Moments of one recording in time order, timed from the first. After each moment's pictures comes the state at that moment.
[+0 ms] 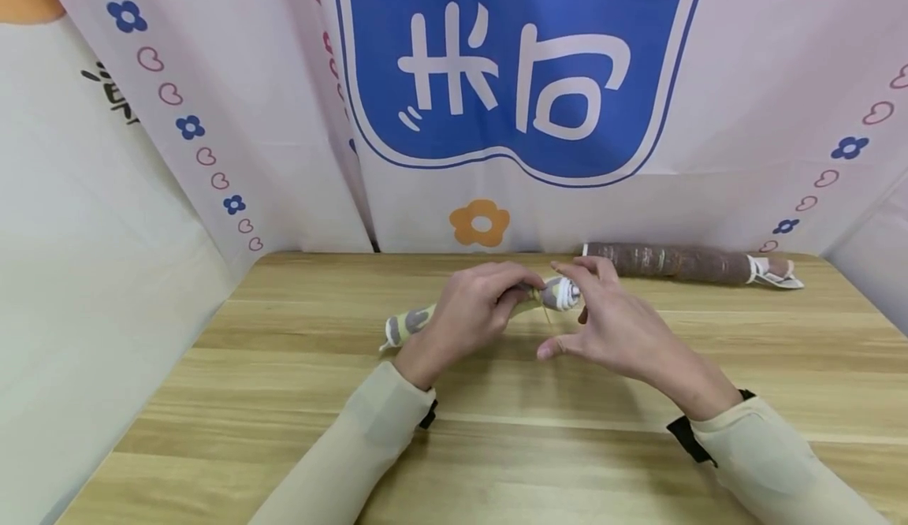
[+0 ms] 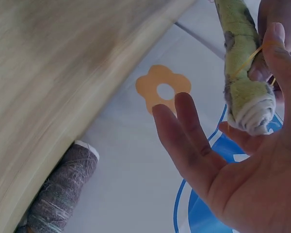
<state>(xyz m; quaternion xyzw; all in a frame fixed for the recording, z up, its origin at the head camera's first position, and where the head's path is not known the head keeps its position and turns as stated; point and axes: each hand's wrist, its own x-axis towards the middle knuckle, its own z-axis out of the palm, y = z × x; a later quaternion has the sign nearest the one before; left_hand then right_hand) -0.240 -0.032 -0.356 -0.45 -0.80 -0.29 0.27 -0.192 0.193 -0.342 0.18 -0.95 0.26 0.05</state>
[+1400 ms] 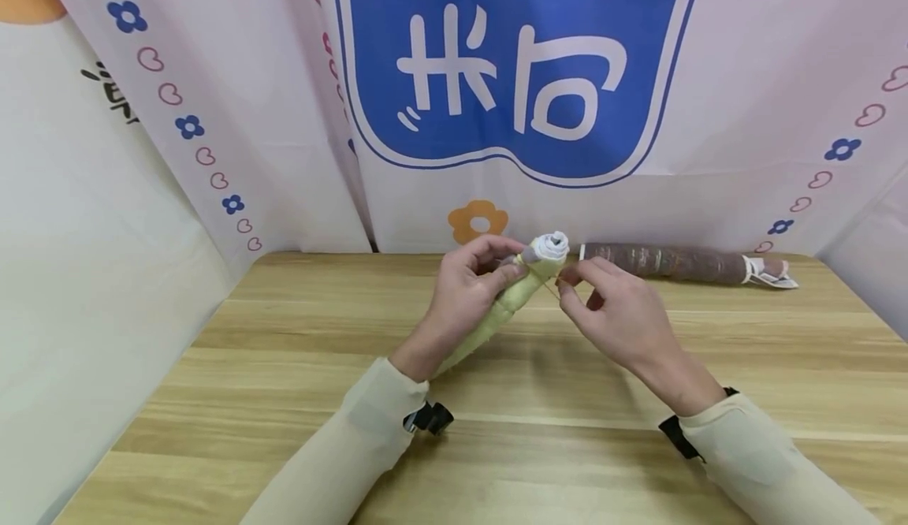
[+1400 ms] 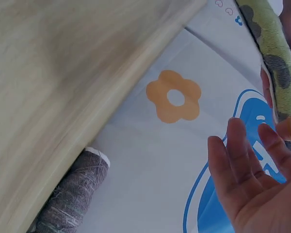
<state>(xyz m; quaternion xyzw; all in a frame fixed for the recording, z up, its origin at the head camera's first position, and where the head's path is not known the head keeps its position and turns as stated) -0.235 -0.024 -0.343 -0.25 -0.71 -0.66 0.09 -0.198 0.194 -0.355 0.24 -0.87 0.29 0.32</state>
